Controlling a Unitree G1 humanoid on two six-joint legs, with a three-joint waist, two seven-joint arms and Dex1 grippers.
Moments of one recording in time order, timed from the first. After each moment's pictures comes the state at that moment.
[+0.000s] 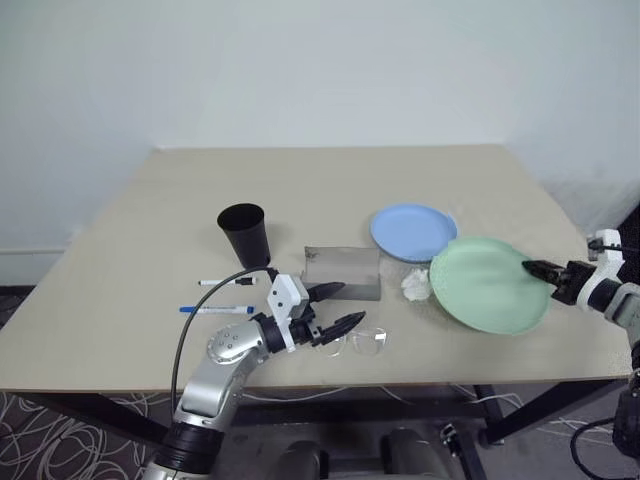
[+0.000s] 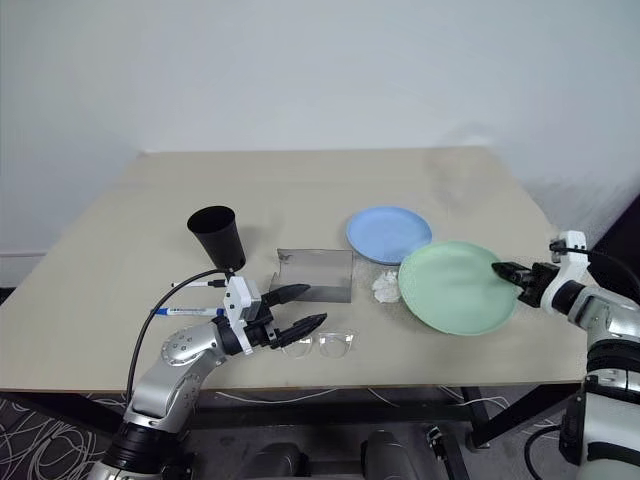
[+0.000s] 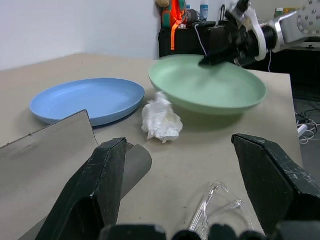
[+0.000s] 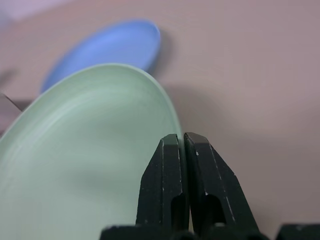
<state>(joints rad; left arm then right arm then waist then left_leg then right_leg) -0.09 0.32 -0.15 -0.13 -0.33 0.17 -0.86 -0.58 -0.76 -0.30 0.86 0.36 0.45 1.01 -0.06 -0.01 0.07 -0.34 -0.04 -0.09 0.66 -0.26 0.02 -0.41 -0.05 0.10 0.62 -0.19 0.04</state>
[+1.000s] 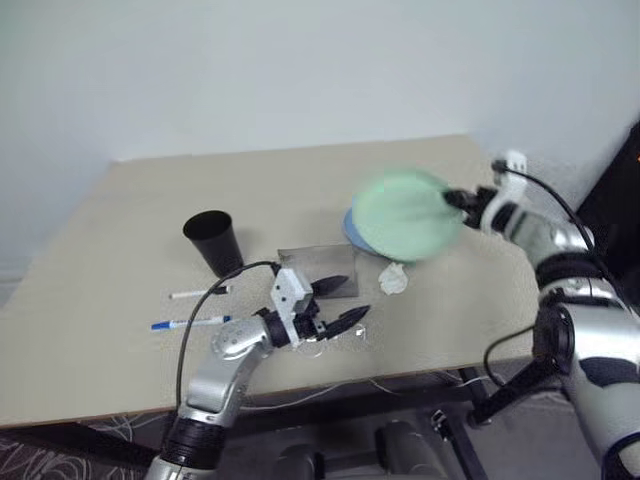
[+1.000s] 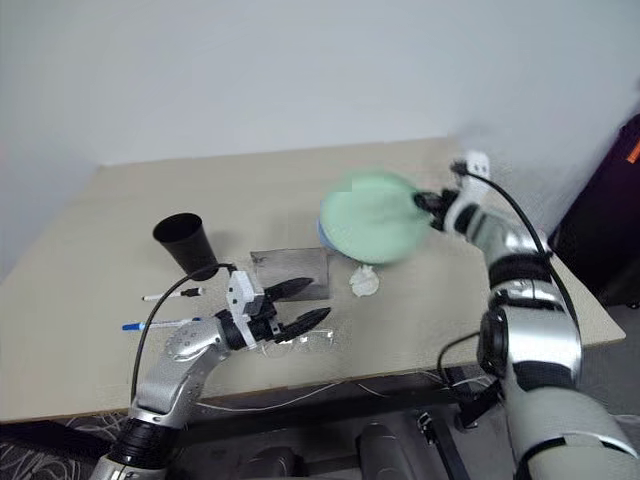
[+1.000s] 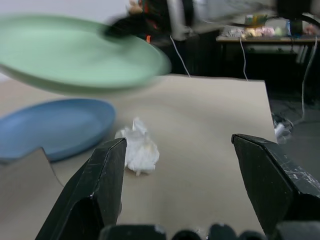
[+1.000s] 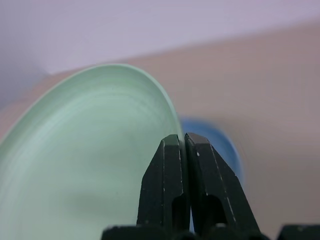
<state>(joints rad) -0.09 0.31 -0.15 -0.15 -0.33 0.16 -0.83 -1.13 -0.46 -0.21 1.09 0.25 0.35 0.71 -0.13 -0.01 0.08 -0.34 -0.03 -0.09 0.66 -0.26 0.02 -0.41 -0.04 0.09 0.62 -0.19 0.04</state>
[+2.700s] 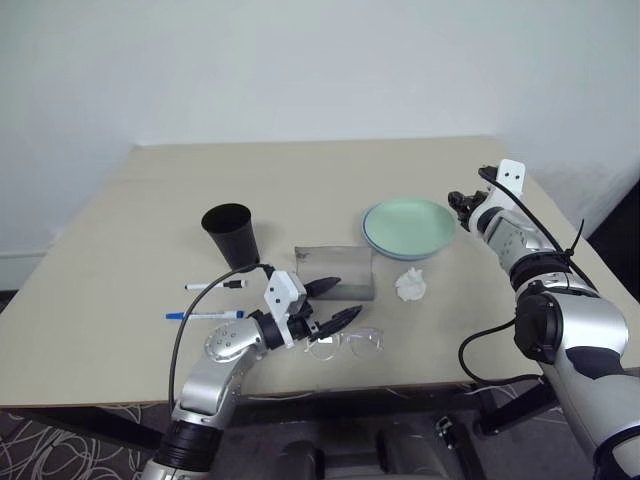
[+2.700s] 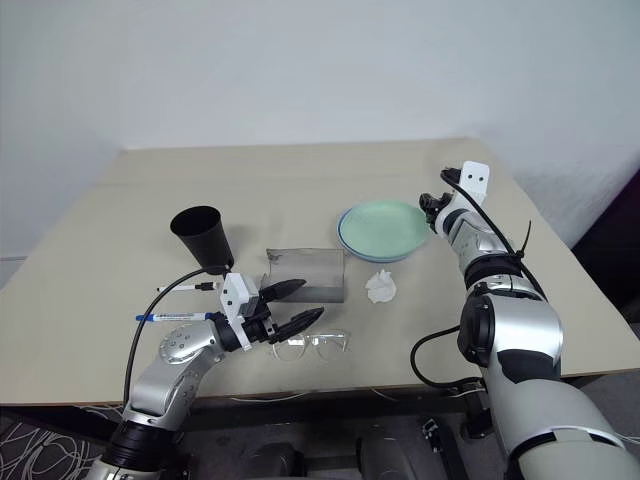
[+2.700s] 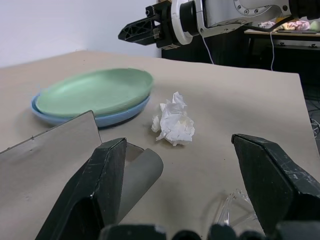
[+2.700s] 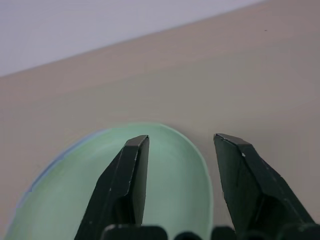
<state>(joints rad) -0.10 0.32 -0.14 -0.13 -0.33 0.16 -0.83 -1.13 -0.37 -0.30 1.31 0.19 0.14 0.35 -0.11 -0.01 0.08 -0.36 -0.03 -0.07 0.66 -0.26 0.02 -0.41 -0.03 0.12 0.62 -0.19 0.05</state>
